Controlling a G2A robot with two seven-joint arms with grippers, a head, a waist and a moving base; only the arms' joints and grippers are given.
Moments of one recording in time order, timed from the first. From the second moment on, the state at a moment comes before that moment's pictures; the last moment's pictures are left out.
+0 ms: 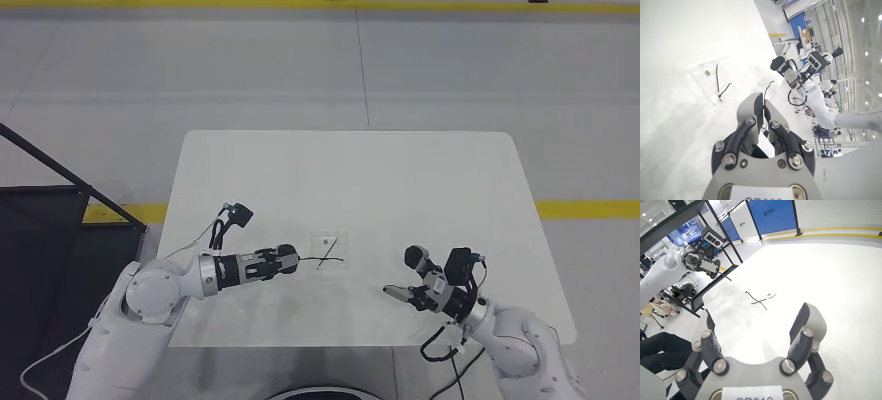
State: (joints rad) left arm 1.34 -1.09 -1.42 -1.76 0.06 -0.34 -1.01; right arm -1.51 -1.13 1.47 -1.70 -0.78 -0.83 0.26
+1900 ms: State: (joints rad) left arm 1.32 -1.06 -1.27 -1.81 0.19 -0.42 -0.94; right arm -0.98 -0.98 0.84 -1.31 0.29 -0.93 0.89
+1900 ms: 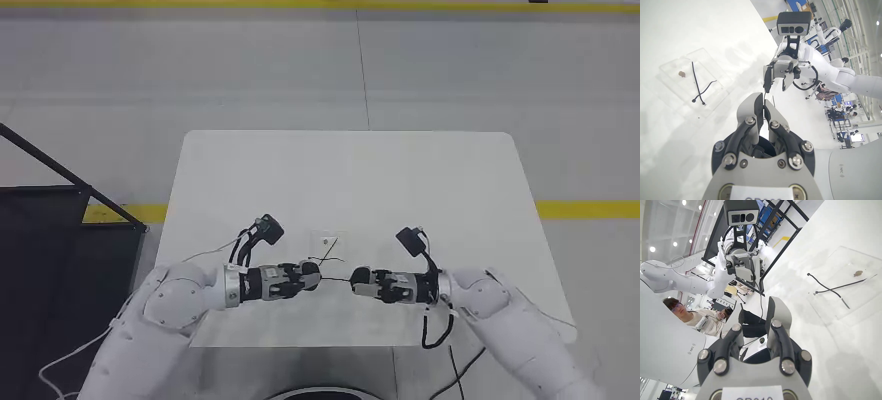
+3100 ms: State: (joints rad) left arm 1.31 -1.04 -1.25 -1.80 0.17 -0.44 -0.93; right arm -0.96 -0.99 0.81 -1.29 0.30 -0.91 0.91
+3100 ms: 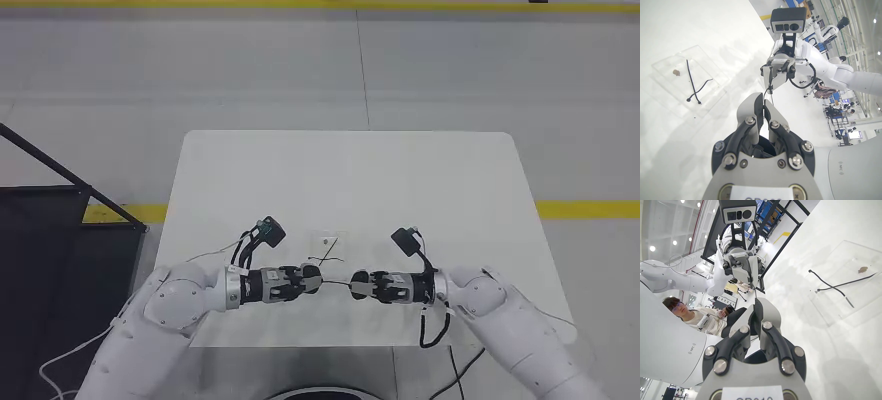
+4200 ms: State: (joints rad) left arm 1.37 -1.07 -1.18 -1.73 0.07 -0.52 -0.51; right arm -1.01 -1.01 0.85 -1.26 0.41 -0.99 0.73
